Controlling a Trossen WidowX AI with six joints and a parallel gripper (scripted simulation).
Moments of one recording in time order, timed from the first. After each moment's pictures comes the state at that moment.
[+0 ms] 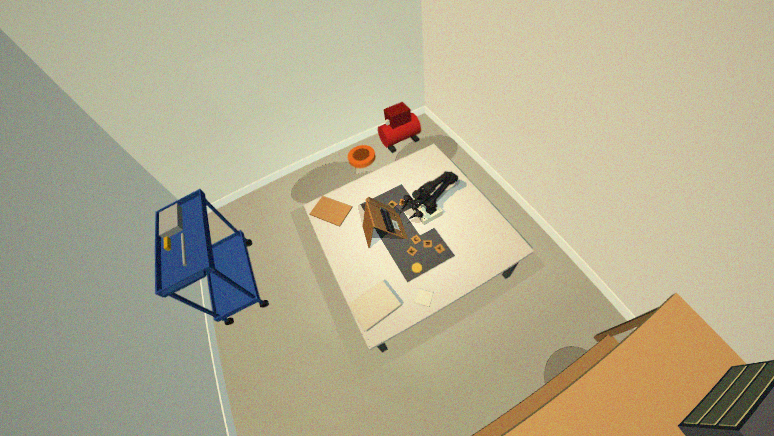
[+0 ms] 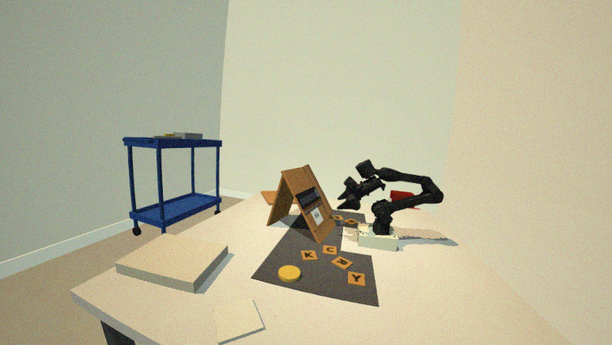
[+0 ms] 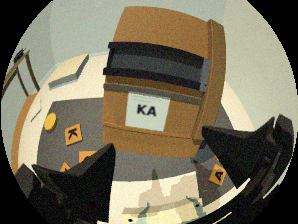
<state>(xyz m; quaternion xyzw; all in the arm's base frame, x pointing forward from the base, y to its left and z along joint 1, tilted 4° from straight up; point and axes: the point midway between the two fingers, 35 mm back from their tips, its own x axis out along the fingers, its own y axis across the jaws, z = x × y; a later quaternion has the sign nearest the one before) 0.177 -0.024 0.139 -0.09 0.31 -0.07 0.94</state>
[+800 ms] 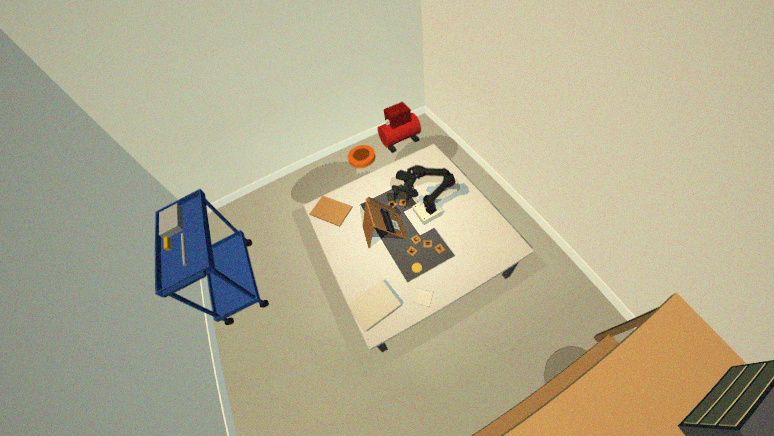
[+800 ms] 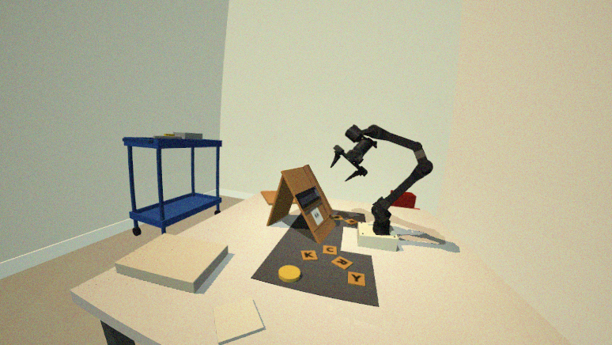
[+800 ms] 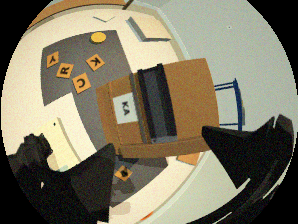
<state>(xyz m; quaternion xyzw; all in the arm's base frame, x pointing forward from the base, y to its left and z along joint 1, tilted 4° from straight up) 0.187 -0.055 0.276 -0.55 0.35 0.24 0.72</state>
